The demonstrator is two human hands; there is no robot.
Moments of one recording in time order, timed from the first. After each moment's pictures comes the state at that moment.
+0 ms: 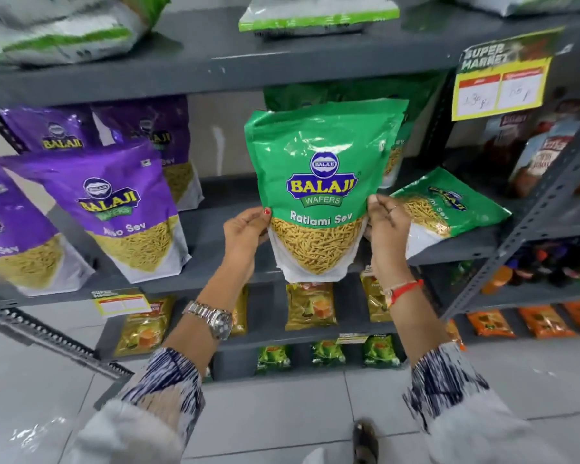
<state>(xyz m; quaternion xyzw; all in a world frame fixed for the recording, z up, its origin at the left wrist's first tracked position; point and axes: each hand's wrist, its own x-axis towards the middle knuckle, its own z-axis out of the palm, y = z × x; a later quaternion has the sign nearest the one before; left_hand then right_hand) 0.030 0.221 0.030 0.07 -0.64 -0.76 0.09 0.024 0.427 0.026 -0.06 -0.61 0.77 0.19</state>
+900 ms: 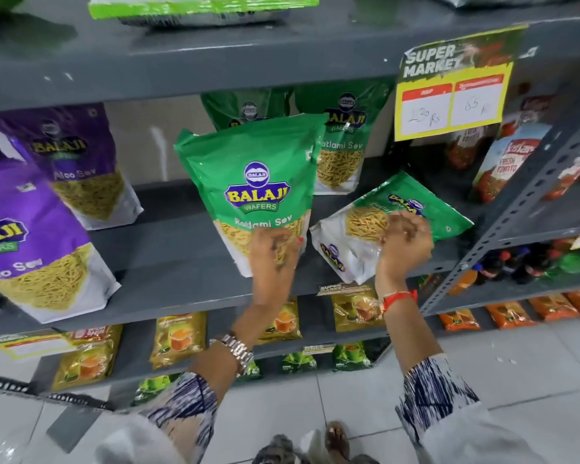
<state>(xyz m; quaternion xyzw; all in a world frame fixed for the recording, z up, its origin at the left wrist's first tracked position) -0.002 0.349 -0.013 -0.04 -0.79 -0.55 0.28 -0.036 0.522 -0.008 -0.27 -0.56 0.69 0.36</state>
